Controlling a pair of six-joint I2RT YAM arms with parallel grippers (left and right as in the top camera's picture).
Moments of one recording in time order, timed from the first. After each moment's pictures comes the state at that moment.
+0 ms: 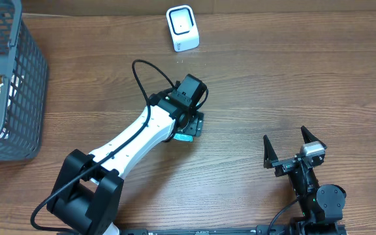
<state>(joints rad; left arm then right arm) -0.60 1.77 1.25 -0.78 -0.10 -0.42 0.04 0.01 0.02 -0.02 -0.20 -0.01</state>
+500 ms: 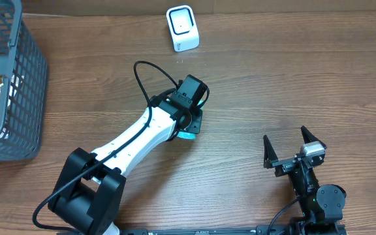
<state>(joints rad) -0.61 1.78 1.23 -0.67 -0.03 -0.42 0.04 0.01 0.02 -0.02 -0.20 -0.01</state>
